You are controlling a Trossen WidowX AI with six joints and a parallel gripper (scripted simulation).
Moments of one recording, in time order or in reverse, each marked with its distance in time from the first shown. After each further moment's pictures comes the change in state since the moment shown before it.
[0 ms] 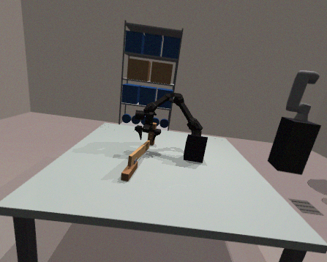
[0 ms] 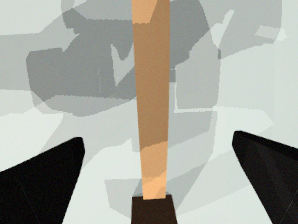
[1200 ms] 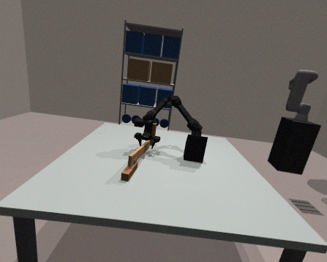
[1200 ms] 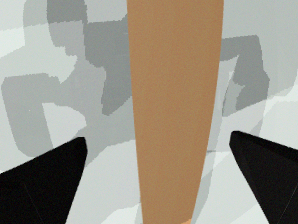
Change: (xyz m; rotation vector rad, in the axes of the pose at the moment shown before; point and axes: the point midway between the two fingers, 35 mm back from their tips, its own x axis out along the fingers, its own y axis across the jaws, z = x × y) arm 0.057 0.002 -0.002 -0.001 0.006 0.003
